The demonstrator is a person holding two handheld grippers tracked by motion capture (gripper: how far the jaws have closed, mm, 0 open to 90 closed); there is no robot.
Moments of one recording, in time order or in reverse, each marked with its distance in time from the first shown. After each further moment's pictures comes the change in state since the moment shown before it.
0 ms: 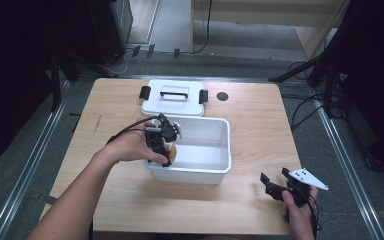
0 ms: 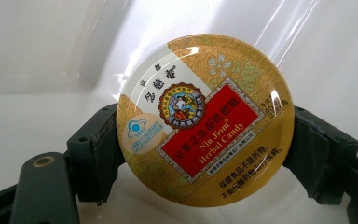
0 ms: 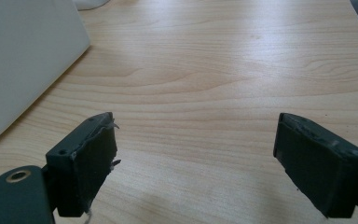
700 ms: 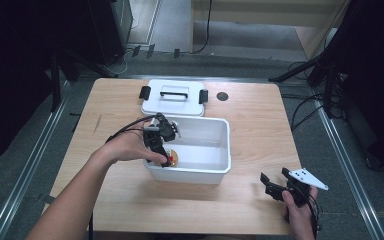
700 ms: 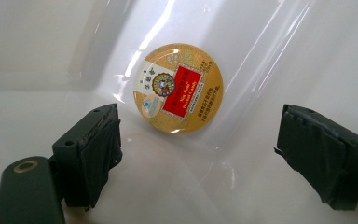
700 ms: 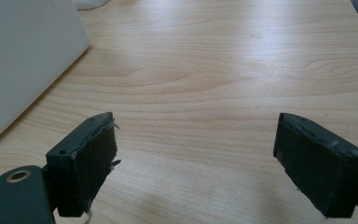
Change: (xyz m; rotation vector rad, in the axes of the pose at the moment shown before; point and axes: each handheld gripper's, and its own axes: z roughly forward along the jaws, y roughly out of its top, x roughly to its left) left arm 0.000 -0.004 -0.010 -0.029 -0.007 -0.019; right arm 0.000 0.000 0.000 0.001 0.002 0.001
